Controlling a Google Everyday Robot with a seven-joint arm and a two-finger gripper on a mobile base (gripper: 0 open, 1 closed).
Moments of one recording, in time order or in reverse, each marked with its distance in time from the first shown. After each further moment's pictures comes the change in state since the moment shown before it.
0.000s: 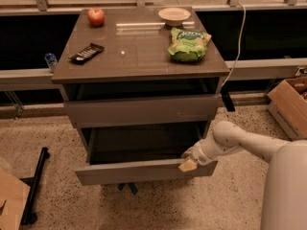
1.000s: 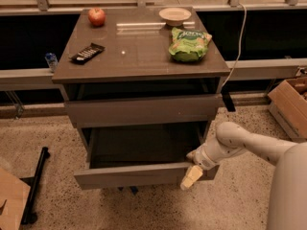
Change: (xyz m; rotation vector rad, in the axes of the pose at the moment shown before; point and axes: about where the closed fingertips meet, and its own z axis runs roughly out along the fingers) arm 0.019 0.033 -0.015 -0.088 0.035 0.029
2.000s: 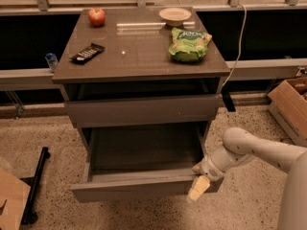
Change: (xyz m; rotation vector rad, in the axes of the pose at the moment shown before) arm 0.028 0.056 -0.012 -0.122 0.046 0.089
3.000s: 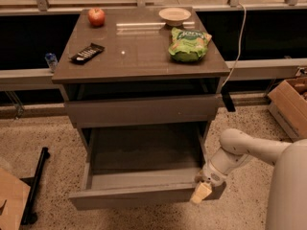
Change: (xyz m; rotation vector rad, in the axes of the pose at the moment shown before) arm 0.035 0.020 0.009 -0.098 0.137 0.034
